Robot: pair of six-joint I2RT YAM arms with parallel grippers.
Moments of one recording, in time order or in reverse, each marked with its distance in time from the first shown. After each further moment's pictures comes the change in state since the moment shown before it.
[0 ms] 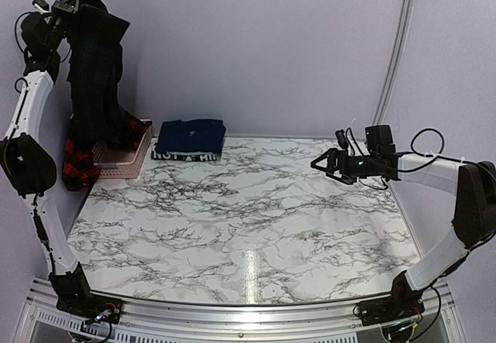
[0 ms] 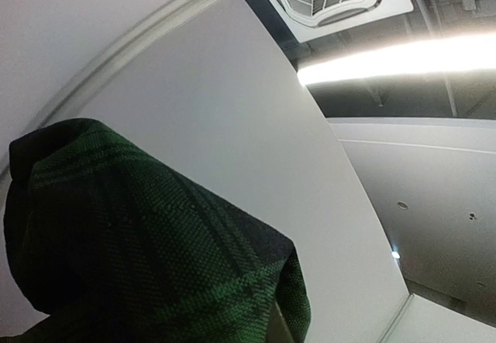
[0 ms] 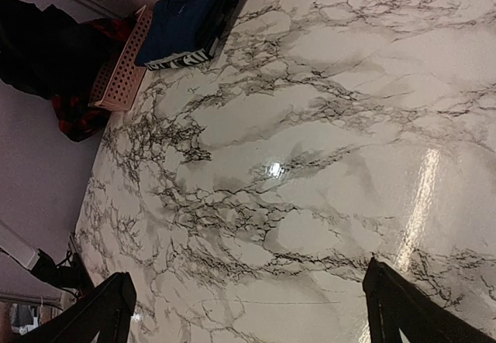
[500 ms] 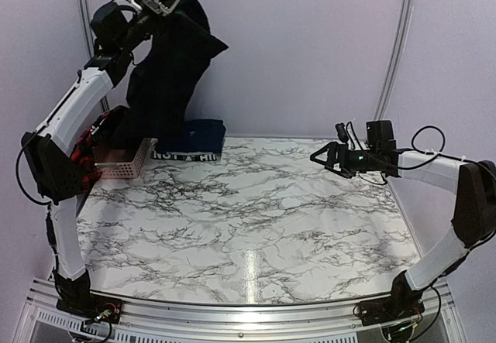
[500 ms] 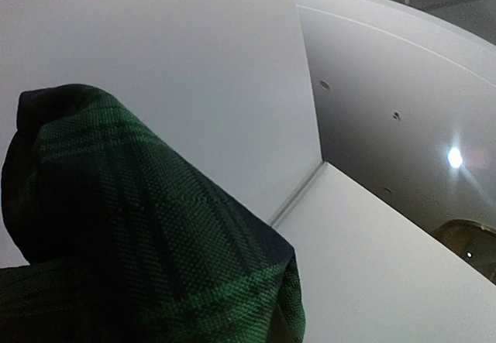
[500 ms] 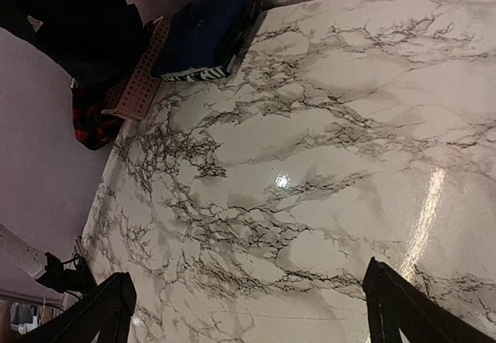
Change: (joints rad) left arm -0.504 -0.014 -0.121 -0.028 0.088 0.062; right arm 0.000 0.006 0.037 0.024 -0.025 0.007
